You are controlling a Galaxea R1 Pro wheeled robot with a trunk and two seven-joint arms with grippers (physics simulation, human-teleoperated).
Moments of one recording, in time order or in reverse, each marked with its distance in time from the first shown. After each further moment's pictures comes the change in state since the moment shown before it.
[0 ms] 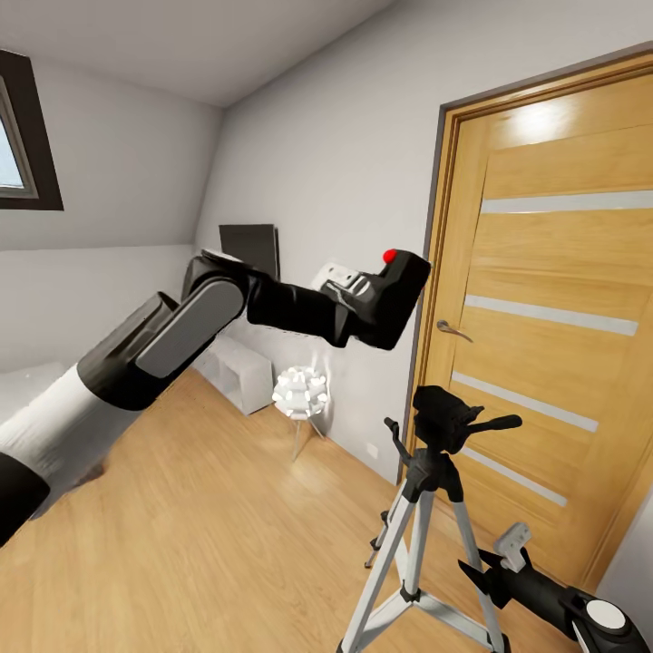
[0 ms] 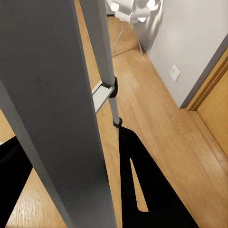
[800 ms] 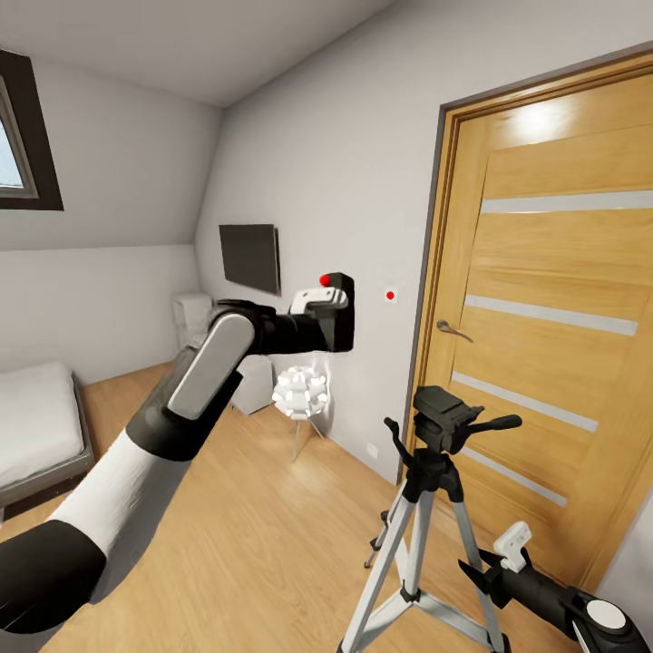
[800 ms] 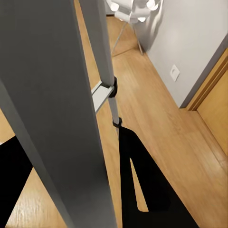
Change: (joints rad) left arm 0.272 -0.201 0.279 0.023 0.064 -0.002 0.699; right arm 0.000 0.000 -0.001 0.000 0.000 0.000 0.000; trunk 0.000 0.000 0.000
